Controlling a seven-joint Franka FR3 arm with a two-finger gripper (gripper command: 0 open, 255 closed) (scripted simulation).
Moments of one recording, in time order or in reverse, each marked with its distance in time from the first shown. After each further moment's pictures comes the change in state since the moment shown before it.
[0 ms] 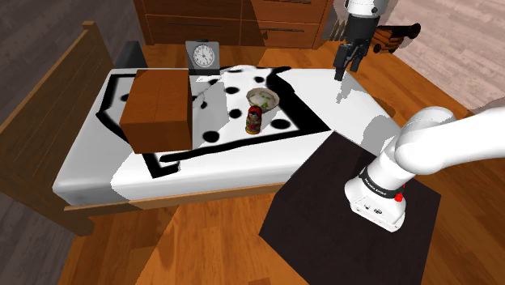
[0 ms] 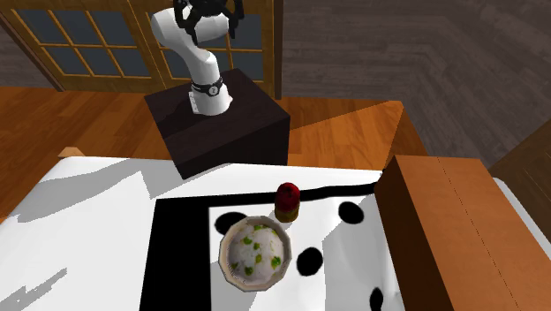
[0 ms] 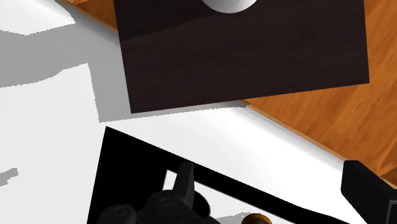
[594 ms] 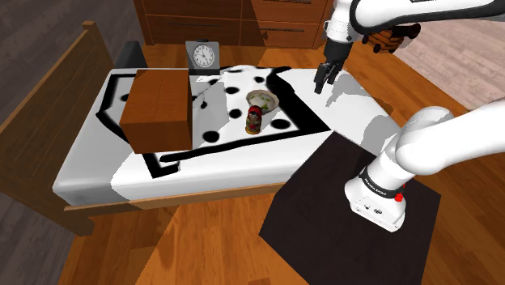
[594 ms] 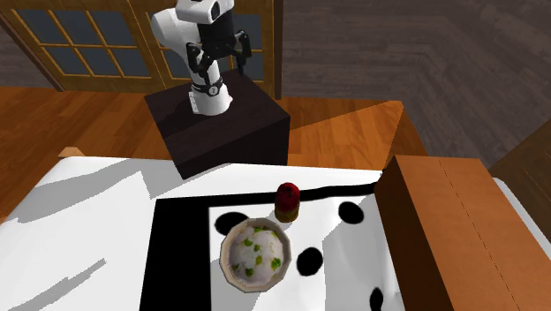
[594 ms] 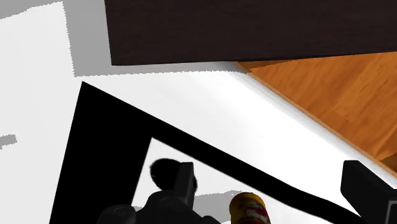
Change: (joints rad) arm 0.020 0.103 -0.053 -0.142 -0.018 0.333 -0.102
